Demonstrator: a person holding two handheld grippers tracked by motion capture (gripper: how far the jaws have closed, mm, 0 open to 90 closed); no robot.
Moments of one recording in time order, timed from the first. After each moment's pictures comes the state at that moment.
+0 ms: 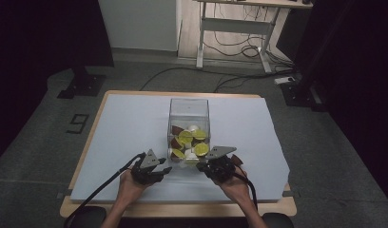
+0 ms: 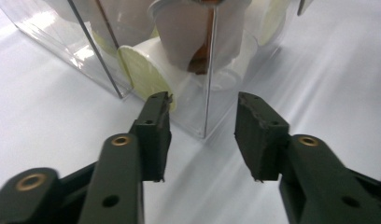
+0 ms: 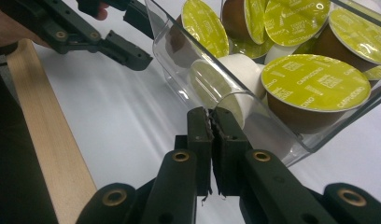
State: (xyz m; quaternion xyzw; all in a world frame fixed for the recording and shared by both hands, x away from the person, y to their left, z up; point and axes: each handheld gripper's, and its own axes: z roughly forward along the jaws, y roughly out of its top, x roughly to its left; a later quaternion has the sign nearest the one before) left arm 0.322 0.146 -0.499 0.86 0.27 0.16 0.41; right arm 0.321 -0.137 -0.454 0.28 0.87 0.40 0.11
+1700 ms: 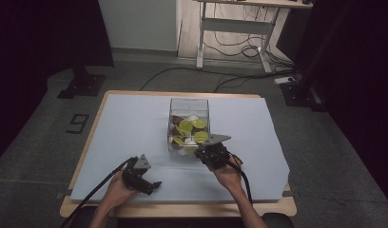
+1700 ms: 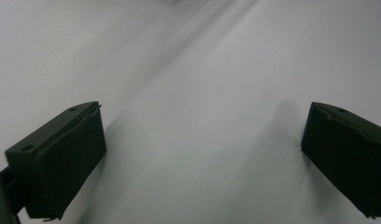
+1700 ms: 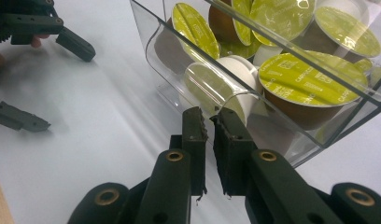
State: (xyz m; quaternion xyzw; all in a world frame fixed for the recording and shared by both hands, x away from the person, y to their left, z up) left arm 0.328 0.178 -0.528 0.89 0.29 0.11 0.33; right arm 0.362 -0.124 -0.457 0.32 0.85 0.40 0.15
